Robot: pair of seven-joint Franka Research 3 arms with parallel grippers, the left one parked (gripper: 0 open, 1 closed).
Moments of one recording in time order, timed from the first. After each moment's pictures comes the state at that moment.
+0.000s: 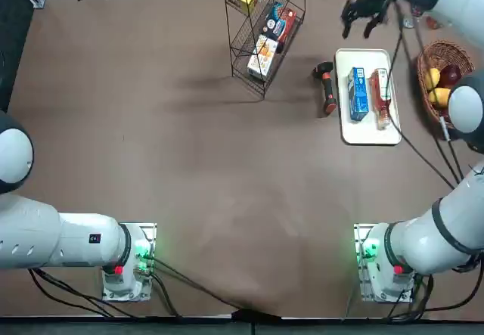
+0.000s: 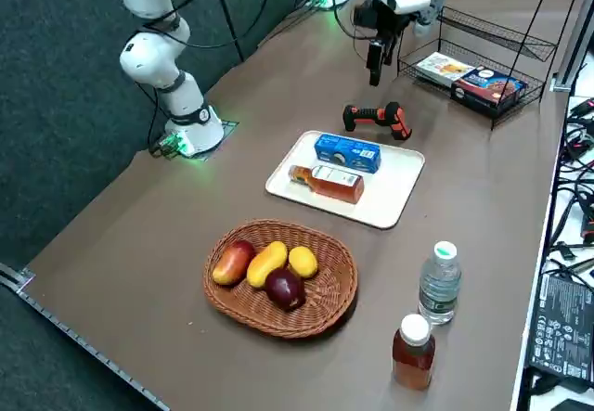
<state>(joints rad) 0.24 0.32 -0.08 -1.63 0.07 1.78 0.16</state>
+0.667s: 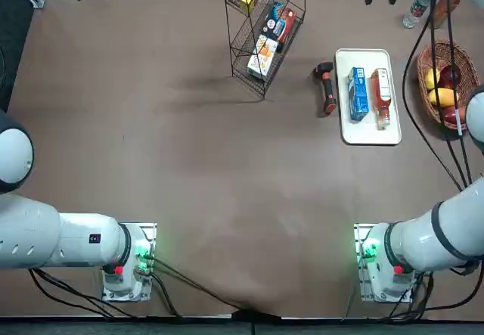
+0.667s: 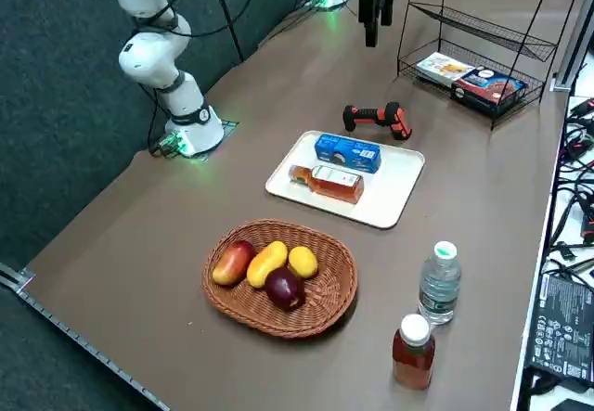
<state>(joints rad) 0.20 0.22 -0.08 -1.51 0.02 1.67 0.14</state>
